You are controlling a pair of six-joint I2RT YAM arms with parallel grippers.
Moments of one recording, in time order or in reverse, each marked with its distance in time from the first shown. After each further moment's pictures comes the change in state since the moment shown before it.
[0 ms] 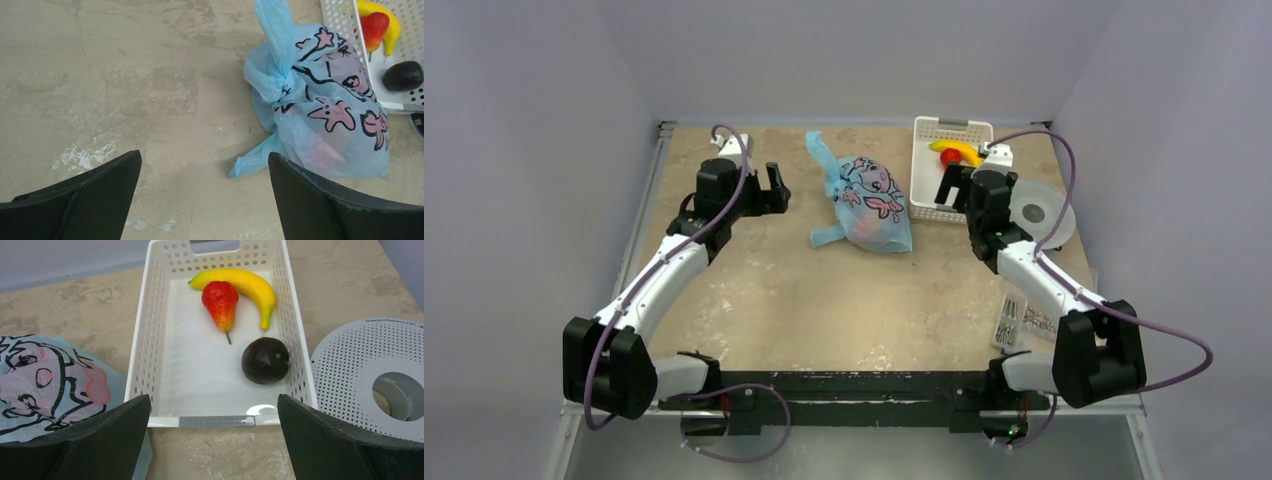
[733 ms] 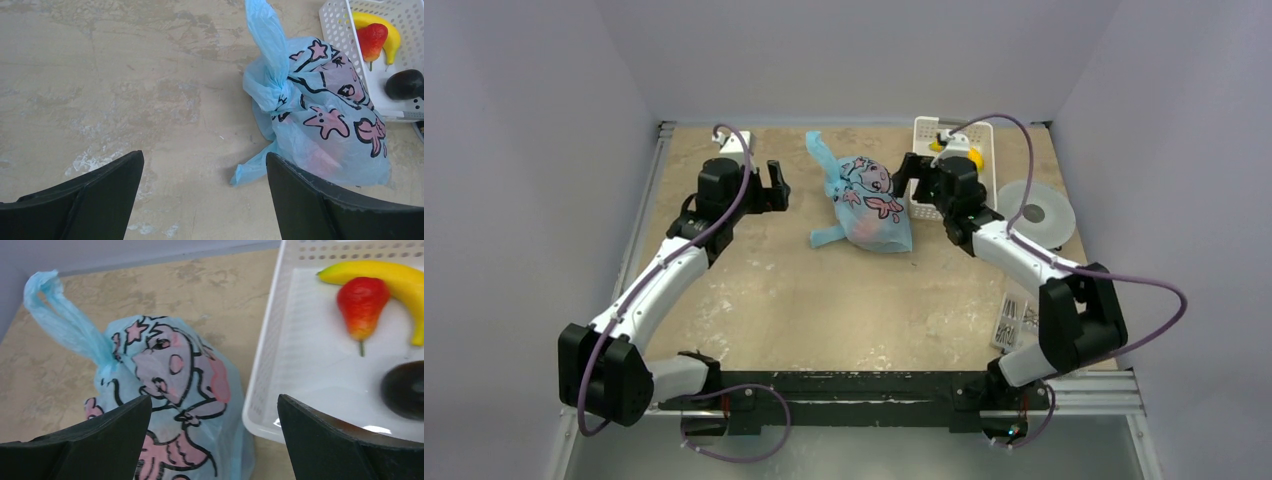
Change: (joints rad) left arm -0.053 -0.035 0.009 0.022 -0.070 0.024; right arm 0.110 0.143 0.113 0.059 -0.225 0.120
